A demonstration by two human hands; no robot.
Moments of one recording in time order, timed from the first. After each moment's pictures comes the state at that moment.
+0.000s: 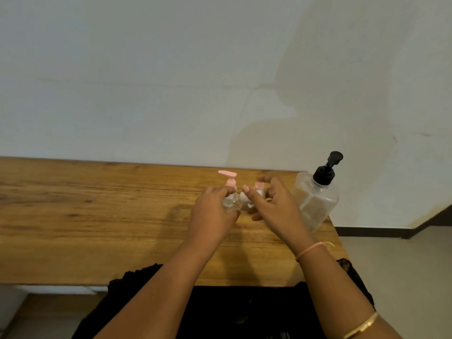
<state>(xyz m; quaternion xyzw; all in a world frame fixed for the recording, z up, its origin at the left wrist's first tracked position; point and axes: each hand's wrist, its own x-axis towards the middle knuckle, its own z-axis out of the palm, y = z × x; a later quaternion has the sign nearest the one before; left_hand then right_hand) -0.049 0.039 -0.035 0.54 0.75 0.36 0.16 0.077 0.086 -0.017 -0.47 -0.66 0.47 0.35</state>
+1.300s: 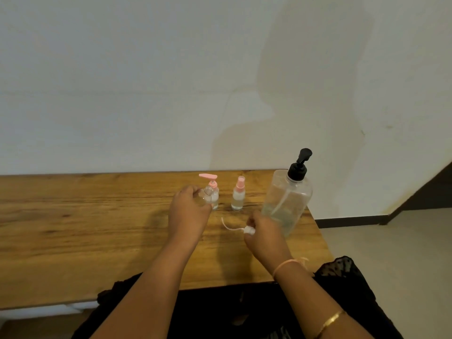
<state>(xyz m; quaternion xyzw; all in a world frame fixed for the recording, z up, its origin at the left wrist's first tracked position) -0.056 0.054 -0.048 0.43 0.77 0.42 0.19 0.104 0.075 -0.074 -0.59 -0.75 0.25 0.19</state>
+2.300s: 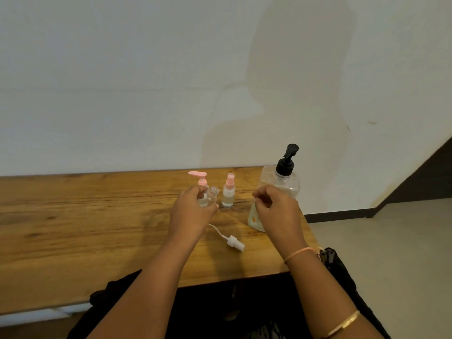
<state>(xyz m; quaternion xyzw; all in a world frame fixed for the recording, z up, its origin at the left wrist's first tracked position) -0.042 0.057 -0.054 0.48 0.74 0.41 0.23 0.125 0.077 -0.026 -0.58 -0.69 0.23 0.38</state>
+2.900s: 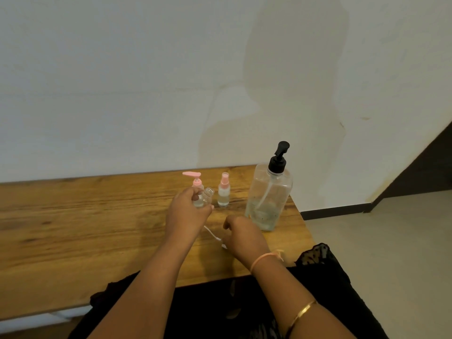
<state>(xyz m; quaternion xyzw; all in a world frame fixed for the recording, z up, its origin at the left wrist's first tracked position) -0.035 0.055 -0.051 0.47 0.75 0.40 0.23 0.094 0.068 -0.075 -0.57 -0.79 0.21 0.09</state>
